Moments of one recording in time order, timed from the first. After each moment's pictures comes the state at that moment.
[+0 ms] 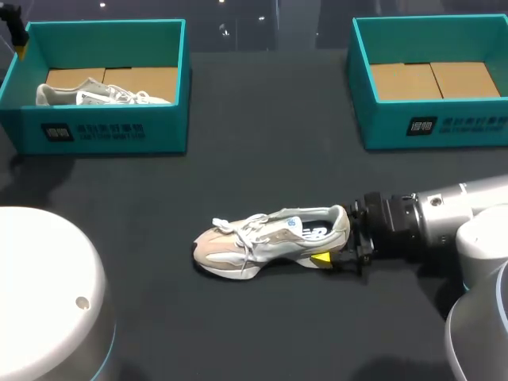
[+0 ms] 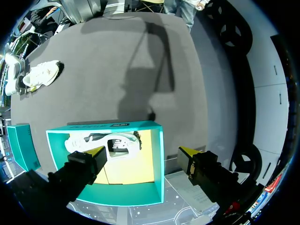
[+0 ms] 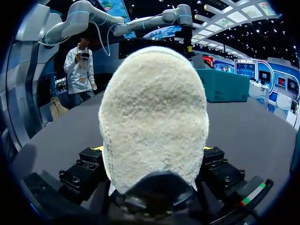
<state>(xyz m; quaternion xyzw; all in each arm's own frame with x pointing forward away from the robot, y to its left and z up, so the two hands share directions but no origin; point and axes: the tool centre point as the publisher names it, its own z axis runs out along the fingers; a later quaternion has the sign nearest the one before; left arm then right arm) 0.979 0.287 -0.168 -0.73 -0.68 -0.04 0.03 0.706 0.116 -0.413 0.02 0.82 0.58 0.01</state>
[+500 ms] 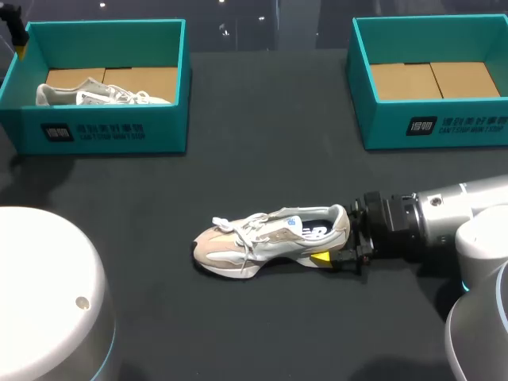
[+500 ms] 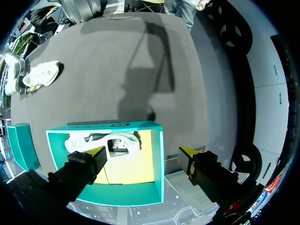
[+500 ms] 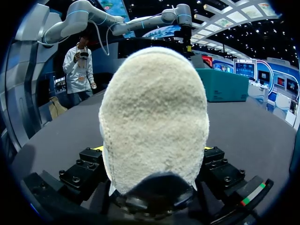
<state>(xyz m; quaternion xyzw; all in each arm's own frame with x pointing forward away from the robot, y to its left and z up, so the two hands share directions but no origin) 0.979 0.287 -0.168 -0.73 -0.68 -0.04 0.03 0.707 0.115 -0.413 0.02 0.82 0.57 0.01</state>
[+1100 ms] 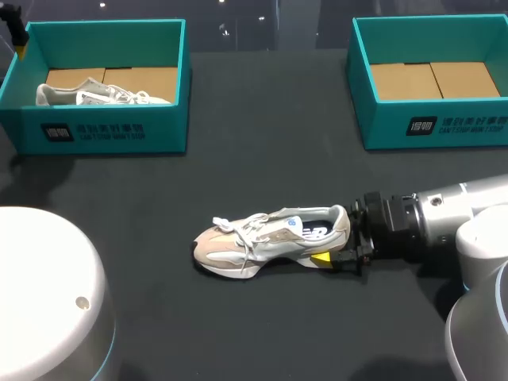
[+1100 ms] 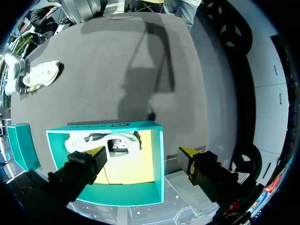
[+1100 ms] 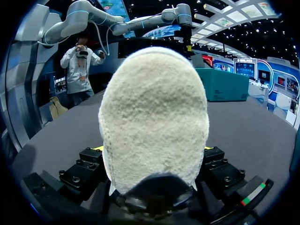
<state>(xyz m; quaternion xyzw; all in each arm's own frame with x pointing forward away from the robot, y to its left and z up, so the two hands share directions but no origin) 0.979 0.287 -0.168 -0.73 -0.68 -0.04 0.03 0.706 0.115 -0.413 0.02 0.82 0.57 0.01</state>
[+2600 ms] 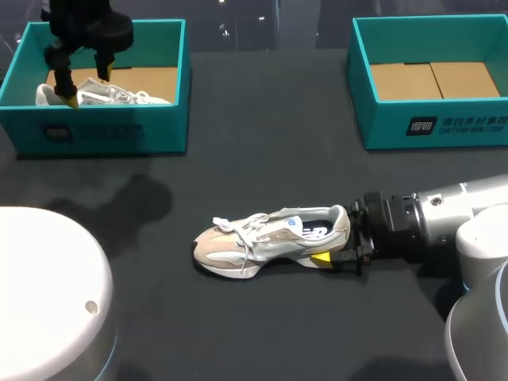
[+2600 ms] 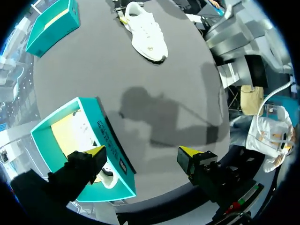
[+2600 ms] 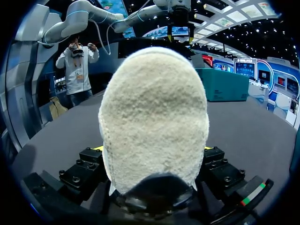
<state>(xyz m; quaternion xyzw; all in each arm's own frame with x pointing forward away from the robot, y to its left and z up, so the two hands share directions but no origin) 0.859 0.109 -0.167 -0.17 -0.98 -0.06 0.05 0.706 0.115 -0.413 0.02 0.82 0.57 0.01</state>
